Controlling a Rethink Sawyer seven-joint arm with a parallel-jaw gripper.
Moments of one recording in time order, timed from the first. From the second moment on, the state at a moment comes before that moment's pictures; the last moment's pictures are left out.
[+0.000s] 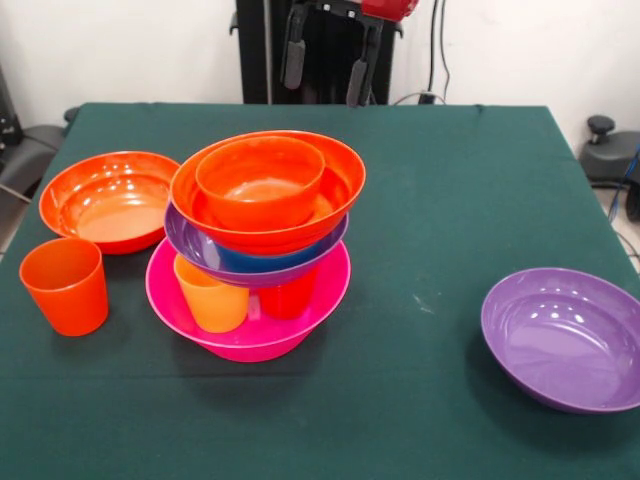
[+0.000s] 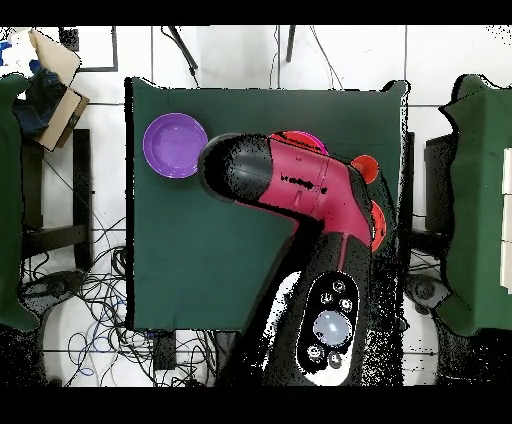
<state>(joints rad) -0.04 -0.72 -0.29 1.43 0.14 0.69 1.85</state>
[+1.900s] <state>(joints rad) 0.13 -0.34 -0.30 1.03 0.27 0.73 2.05</state>
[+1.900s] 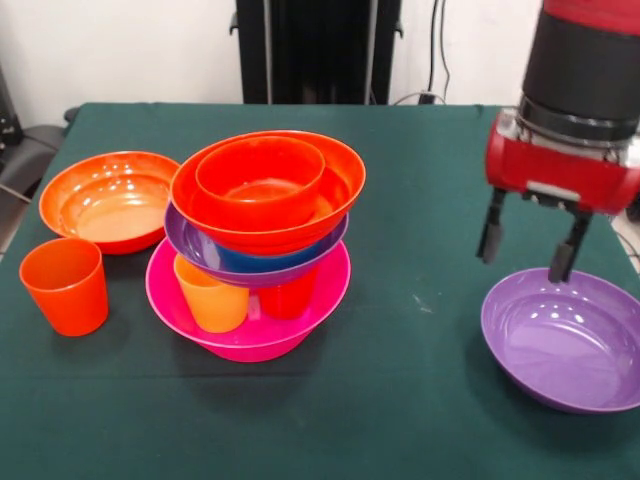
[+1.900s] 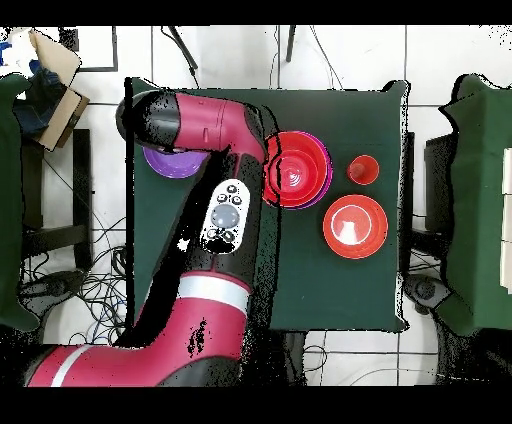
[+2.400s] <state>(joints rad) 0.13 -0.19 -0.32 0.89 0.27 0.73 2.06</state>
